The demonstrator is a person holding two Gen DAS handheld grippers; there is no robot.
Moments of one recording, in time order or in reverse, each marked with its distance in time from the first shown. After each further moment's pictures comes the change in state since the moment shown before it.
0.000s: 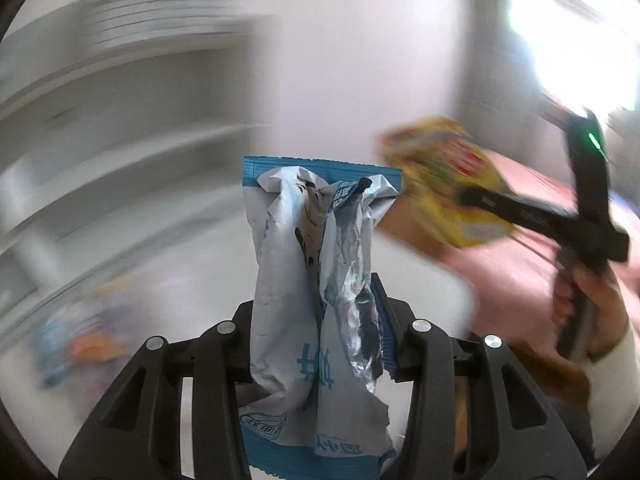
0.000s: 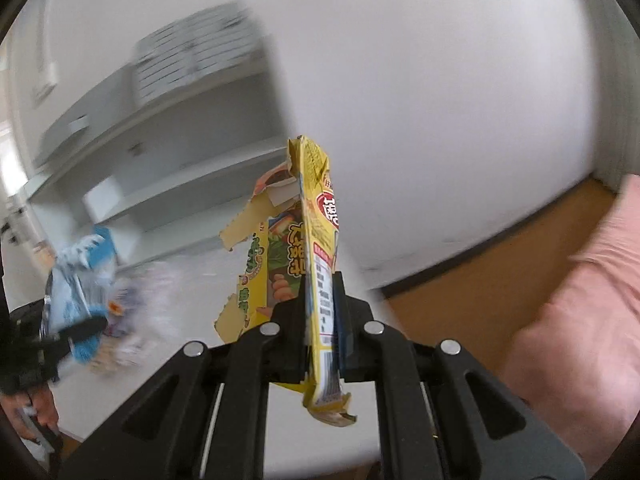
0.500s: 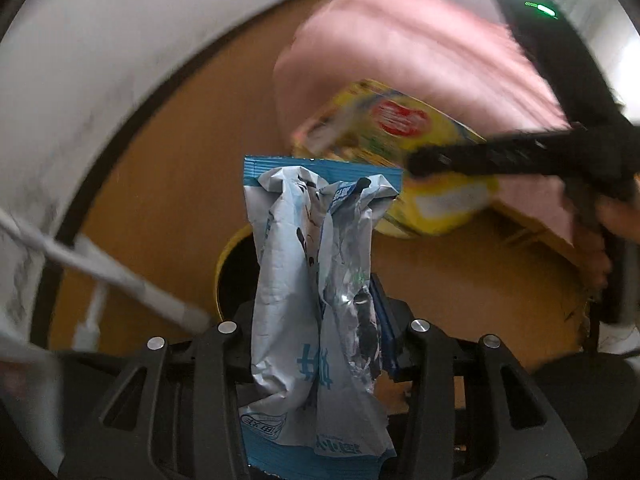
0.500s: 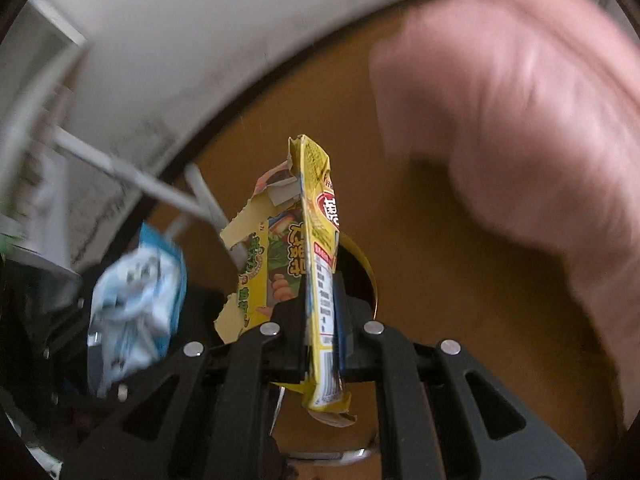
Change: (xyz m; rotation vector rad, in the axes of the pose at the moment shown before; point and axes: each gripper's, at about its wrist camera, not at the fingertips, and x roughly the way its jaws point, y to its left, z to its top) left arm 0.260 -0.196 -0.166 0.155 0.617 -0.314; right arm 0.063 -0.226 -0.243 0.383 0.679 -0.205
